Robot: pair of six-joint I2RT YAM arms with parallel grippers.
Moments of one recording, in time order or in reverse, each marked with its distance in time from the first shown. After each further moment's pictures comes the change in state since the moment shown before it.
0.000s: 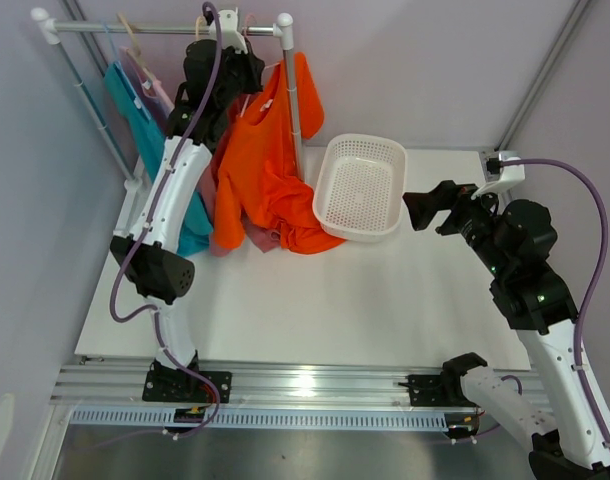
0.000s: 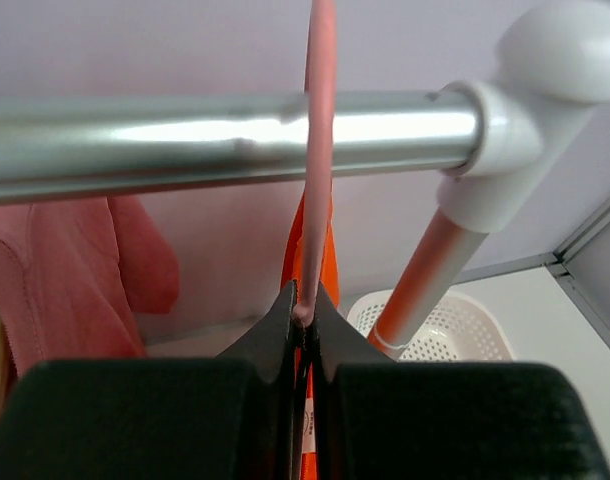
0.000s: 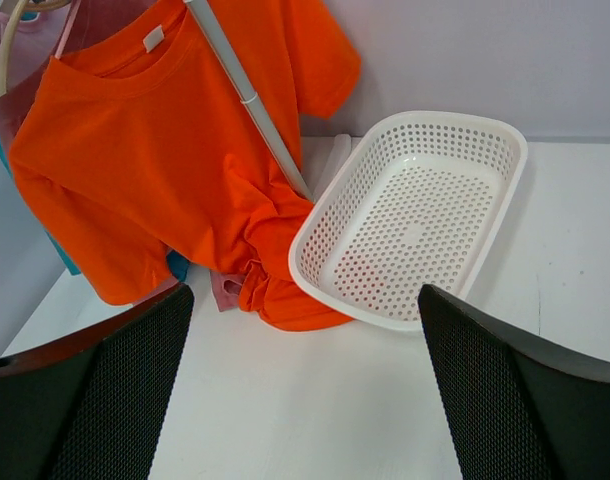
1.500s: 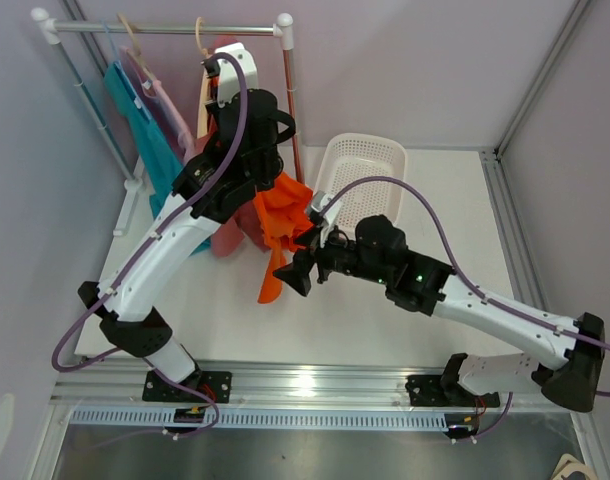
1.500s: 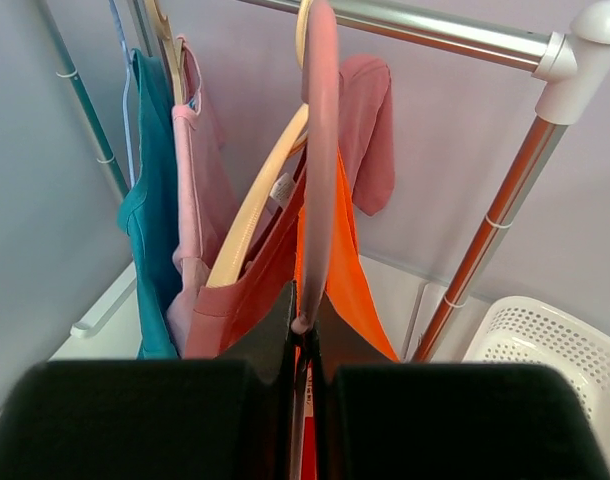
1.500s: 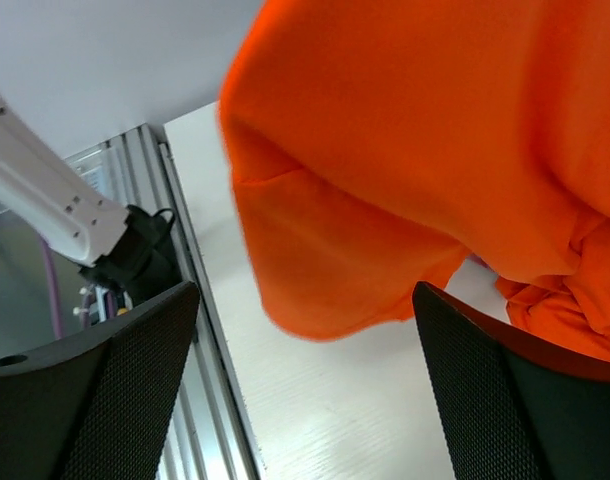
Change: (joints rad) left arm -0.522 -0.345 -0.179 -0.221 -1.262 0.044; right arm 0.690 0.371 -0.074 0.340 -0.108 -0.172
